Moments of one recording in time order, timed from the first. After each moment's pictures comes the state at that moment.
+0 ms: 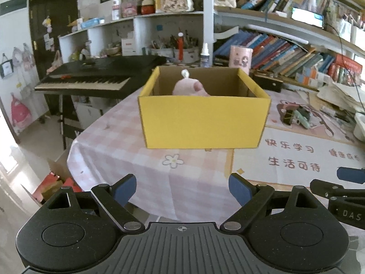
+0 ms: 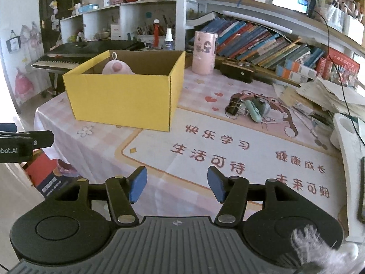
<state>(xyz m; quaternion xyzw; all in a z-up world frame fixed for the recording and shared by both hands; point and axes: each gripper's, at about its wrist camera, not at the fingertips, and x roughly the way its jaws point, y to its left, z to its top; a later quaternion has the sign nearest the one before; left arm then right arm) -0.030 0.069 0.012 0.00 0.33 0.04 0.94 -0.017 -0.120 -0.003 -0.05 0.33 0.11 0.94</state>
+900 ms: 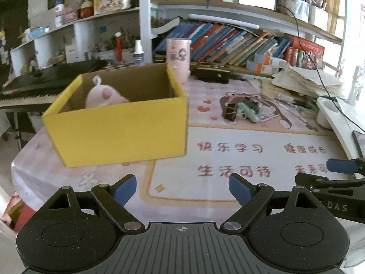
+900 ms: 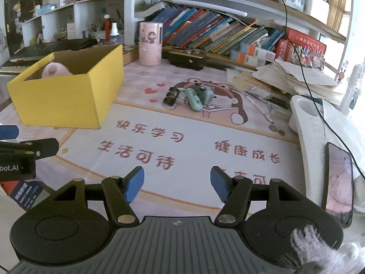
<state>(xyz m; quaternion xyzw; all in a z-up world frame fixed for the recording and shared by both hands) 0.021 -0.028 0.001 0.02 0.33 -0.06 0.94 0.014 -0.207 -0.006 -0.04 0.35 0.02 0.94</state>
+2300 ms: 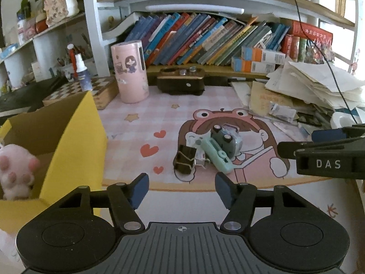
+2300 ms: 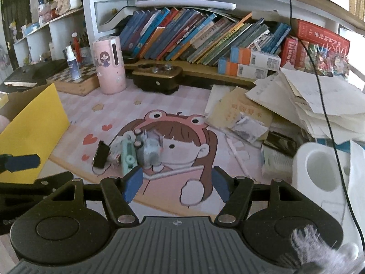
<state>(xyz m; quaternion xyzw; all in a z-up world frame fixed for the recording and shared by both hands) 0.183 -0.173 -0.011 0.05 0.35 -0.05 0.93 0.207 -0.343 -0.005 0.00 0.34 0.08 0.94</state>
